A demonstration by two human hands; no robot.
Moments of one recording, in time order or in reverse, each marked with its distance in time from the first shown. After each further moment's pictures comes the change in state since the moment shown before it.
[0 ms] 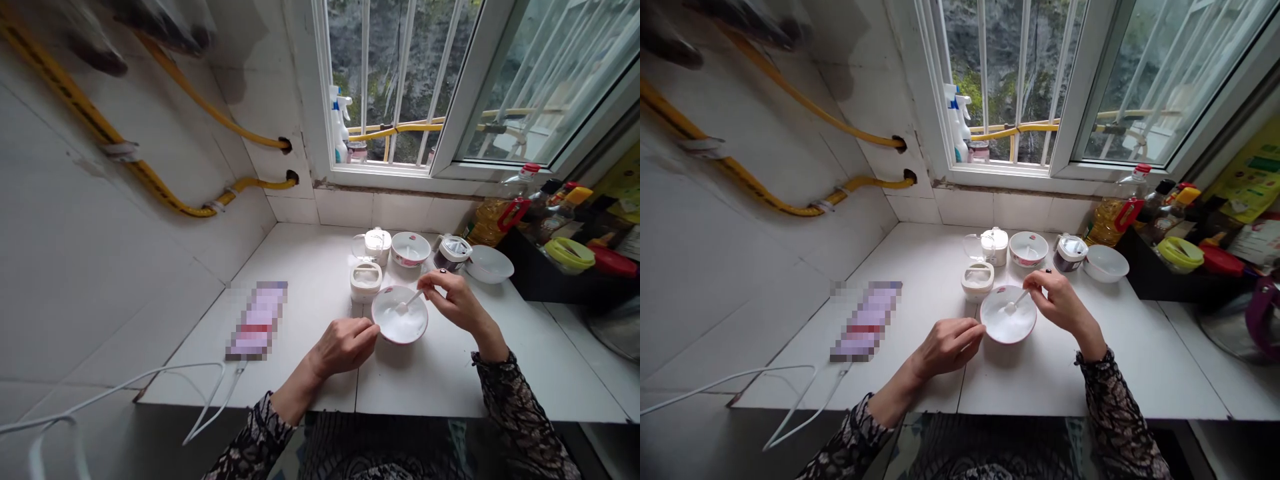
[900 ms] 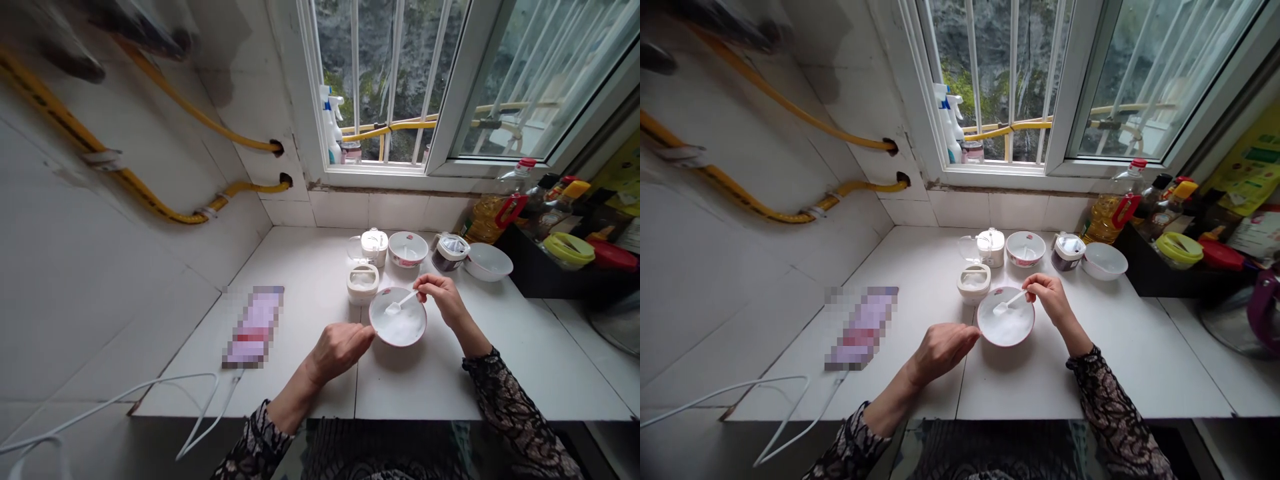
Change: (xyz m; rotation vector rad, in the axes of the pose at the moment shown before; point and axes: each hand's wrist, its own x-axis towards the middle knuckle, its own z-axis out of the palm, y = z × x) left_hand 0.002 0.001 -0.002 0.025 0.081 -0.010; right_hand -0.001 0.024 0.034 0.748 0.146 0.616
